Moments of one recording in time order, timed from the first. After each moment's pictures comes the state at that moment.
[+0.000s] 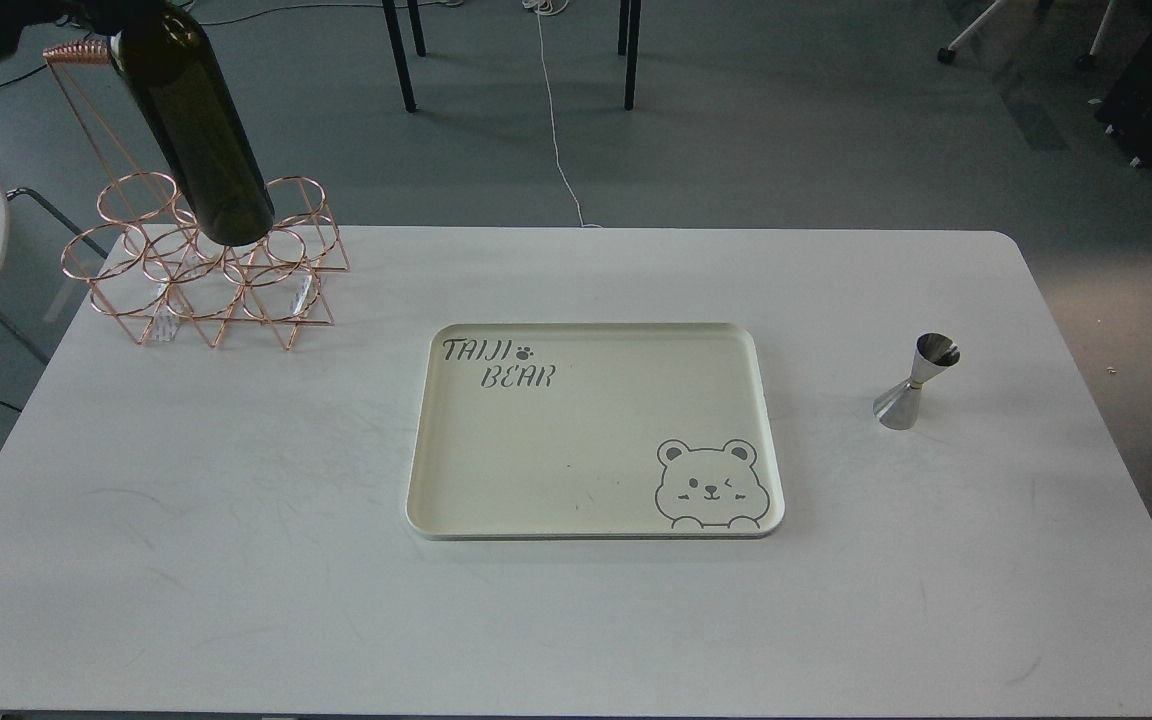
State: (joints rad) left arm -1.13 1.01 -0.54 -1.18 1.71 -0.11 -0.31; right arm 0.92 -0.70 0.53 0.58 -0.16 0.18 0.46
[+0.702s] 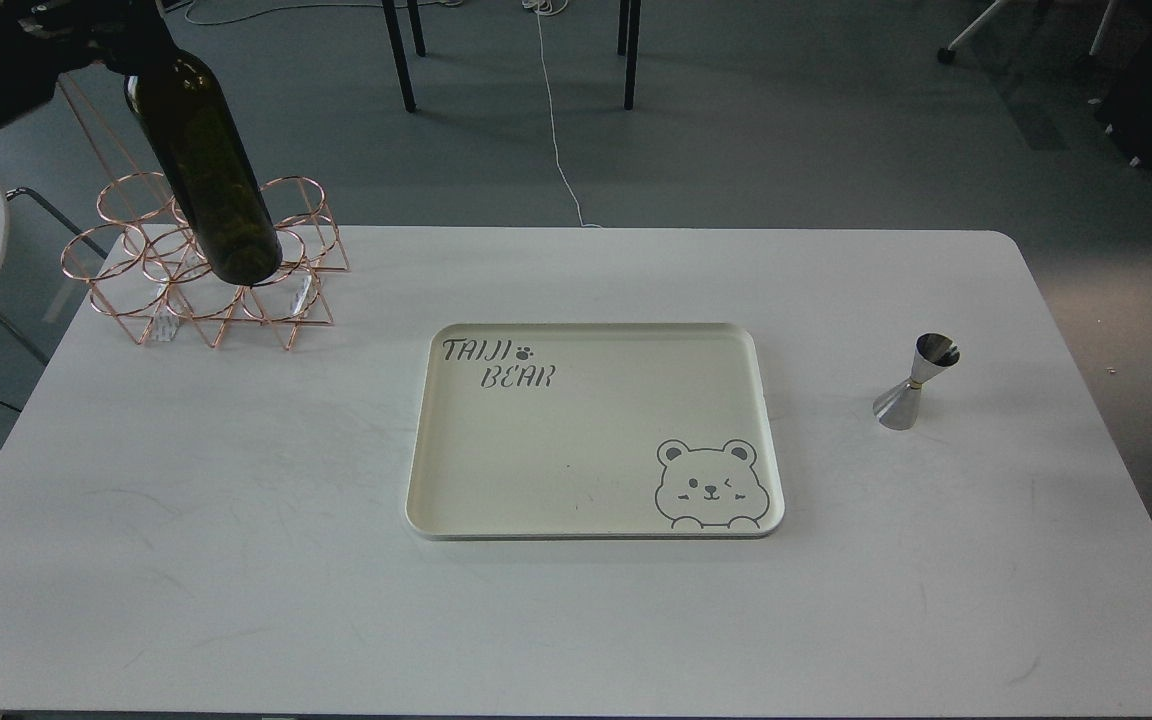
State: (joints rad) left arm -1.12 0.96 -0.41 -1.11 1.60 0.00 -0.30; right arm 0.92 -0.70 0.53 0.58 -0.16 0.18 0.46
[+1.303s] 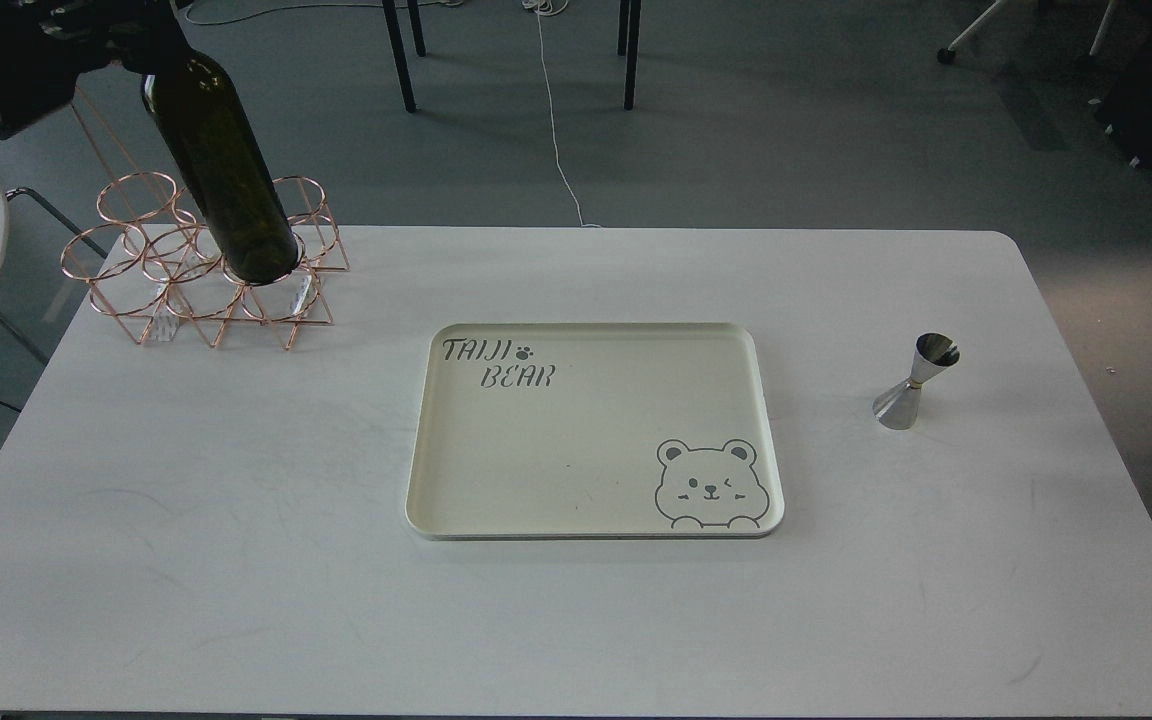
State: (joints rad) left arm -1.12 0.91 -0.41 -1.07 1.59 0.00 -0.28; right arm 0.92 -0.70 0.53 0.58 -0.16 0.18 0.46
